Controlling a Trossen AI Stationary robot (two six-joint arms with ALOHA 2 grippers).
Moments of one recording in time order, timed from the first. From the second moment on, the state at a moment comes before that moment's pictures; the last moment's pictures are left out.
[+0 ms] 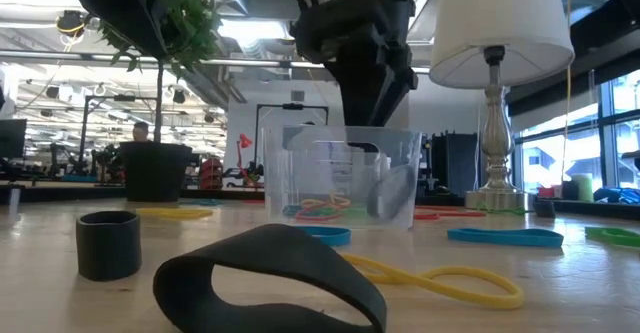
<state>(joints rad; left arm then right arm) -0.25 1.03 0.81 -0.65 -0.09 -0.30 0.18 2.11 1.78 -1.09 0.15 0.64</state>
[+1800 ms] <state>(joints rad) -0.48 1.66 1.36 -0.82 -0.16 -0.54 0.52 0.85 0.45 -0.32 0.27 0.72</state>
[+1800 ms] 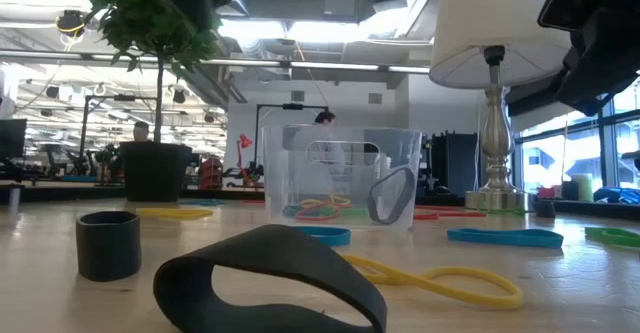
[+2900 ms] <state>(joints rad) -0.77 1.91 1.45 -1.09 -0.05 -1.94 0.52 0.84 0.45 -0.33 0.27 0.65</state>
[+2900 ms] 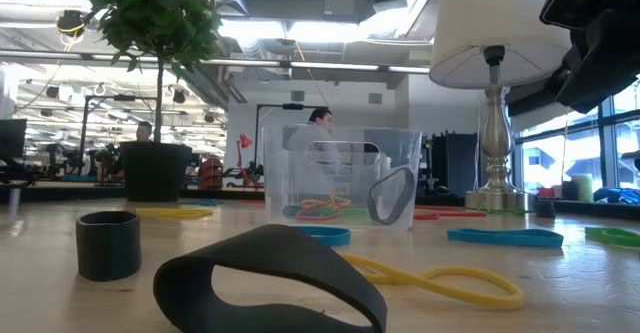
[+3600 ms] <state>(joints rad) -0.78 1.96 1.24 -0.83 0.08 -2.10 0.52 0.84 0.45 -0.33 0.27 0.65</state>
